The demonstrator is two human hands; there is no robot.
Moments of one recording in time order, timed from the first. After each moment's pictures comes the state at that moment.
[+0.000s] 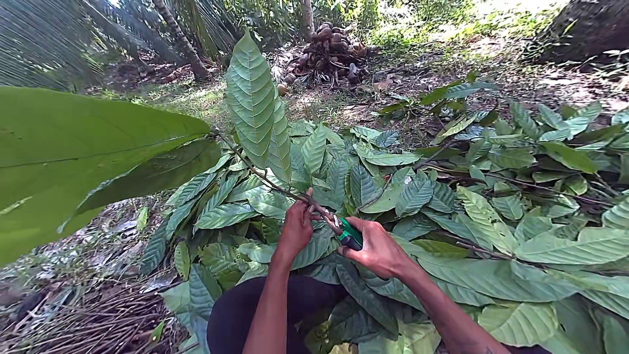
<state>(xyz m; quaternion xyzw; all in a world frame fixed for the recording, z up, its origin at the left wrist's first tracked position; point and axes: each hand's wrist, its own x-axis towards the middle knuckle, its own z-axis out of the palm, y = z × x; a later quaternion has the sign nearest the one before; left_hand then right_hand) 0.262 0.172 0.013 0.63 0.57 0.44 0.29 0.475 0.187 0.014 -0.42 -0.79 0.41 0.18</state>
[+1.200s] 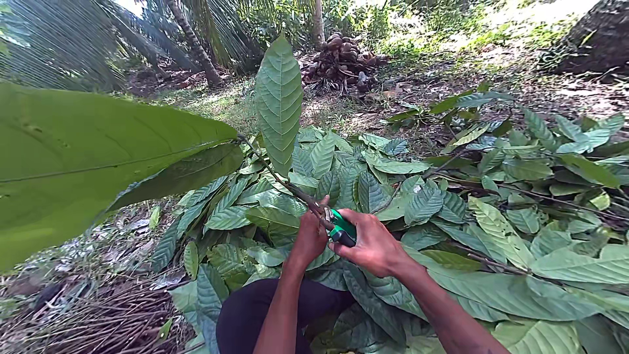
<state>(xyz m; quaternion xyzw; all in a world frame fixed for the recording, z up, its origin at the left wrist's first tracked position) 0.275 0.160 0.021 0.66 0.59 0.41 0.23 0.448 0.183 0.065 -0.39 -0.81 0.39 0.21</state>
